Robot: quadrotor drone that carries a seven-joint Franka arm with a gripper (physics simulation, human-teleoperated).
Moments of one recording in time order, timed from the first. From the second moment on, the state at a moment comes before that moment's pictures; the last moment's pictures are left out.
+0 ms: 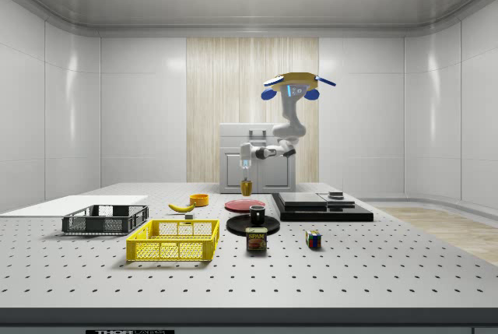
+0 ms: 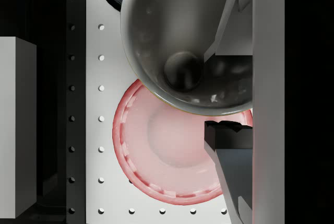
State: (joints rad) arm -1.22 -1.34 1.01 -2.69 -2.17 1.59 1.63
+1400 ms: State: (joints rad) arm -1.24 -1.33 0.93 -2.63 -2.24 1.64 1.62
